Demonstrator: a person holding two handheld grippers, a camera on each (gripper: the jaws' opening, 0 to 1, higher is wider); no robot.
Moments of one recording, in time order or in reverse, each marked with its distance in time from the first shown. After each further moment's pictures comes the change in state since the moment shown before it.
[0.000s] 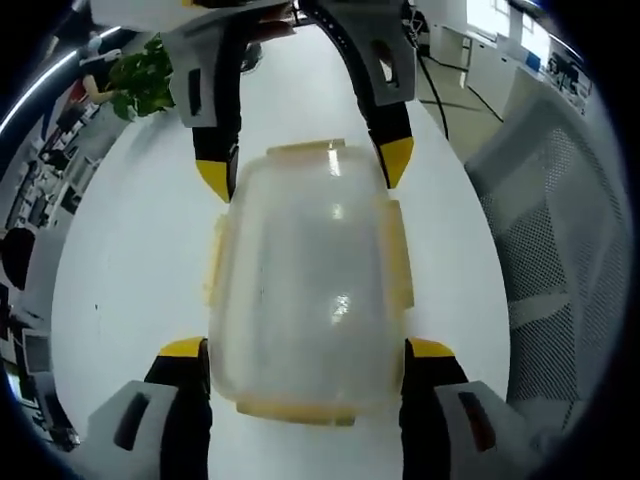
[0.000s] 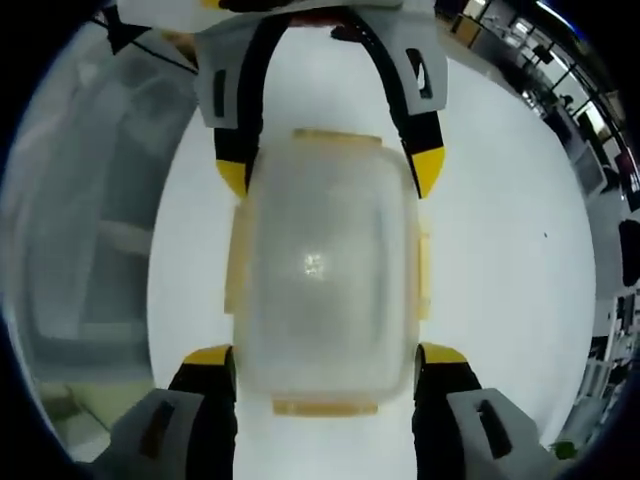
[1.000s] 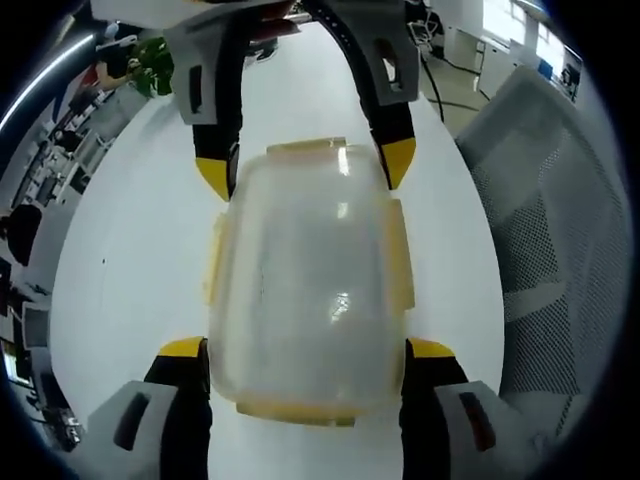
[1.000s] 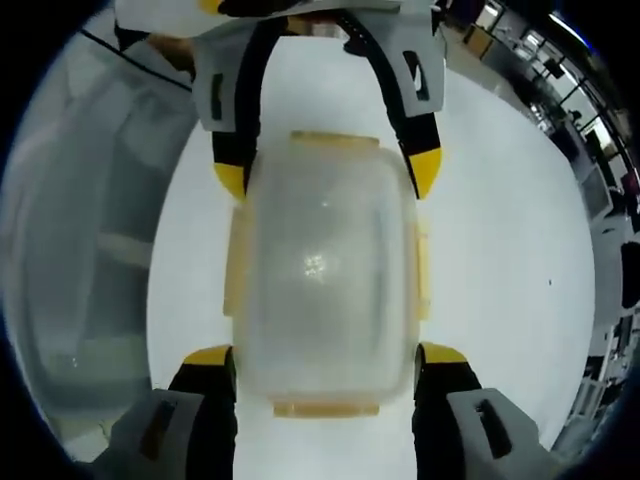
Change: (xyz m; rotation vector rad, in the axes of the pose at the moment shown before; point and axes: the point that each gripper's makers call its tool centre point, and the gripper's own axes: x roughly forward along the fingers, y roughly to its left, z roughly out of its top) left arm -0.024 -0.007 -0.055 -0.052 0.023 0.022; right arm 0.014 0.002 0.060 -0.043 -0.016 0.003
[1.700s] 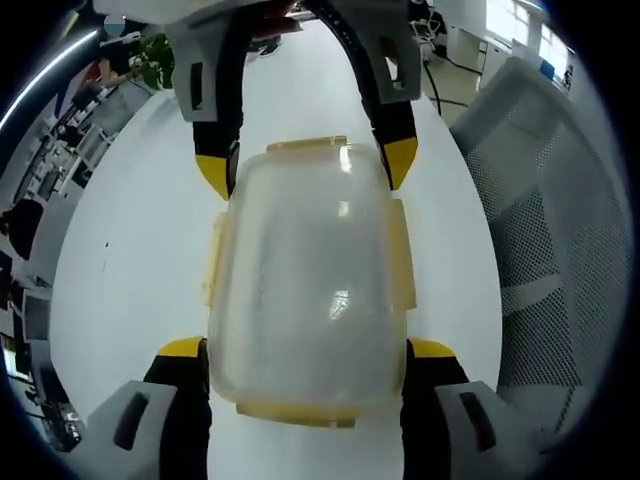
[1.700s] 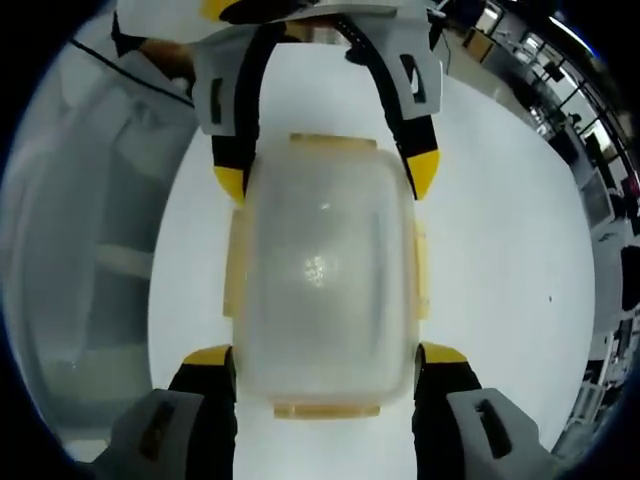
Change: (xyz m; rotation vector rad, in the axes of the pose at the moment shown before) left arm -0.008 -0.001 -0.018 -0.013 0.008 0.001; right arm 0.005 0.000 0.020 -0.003 -0.018 -0.001
